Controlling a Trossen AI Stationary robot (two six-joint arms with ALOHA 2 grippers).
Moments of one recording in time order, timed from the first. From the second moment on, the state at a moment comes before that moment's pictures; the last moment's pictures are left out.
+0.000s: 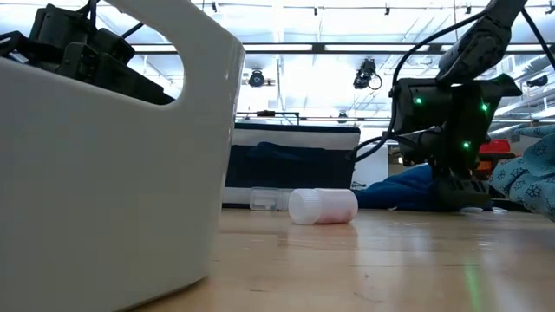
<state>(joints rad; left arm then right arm) 0.27 0.57 0.03 0.47 0.25 0.08 -0.08 1.59 0.59 -0.59 0.70 0.17</state>
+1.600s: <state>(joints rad) 0.27 0.57 0.03 0.47 0.24 0.08 0.09 1.59 0.98 -1.37 1.13 0.92</state>
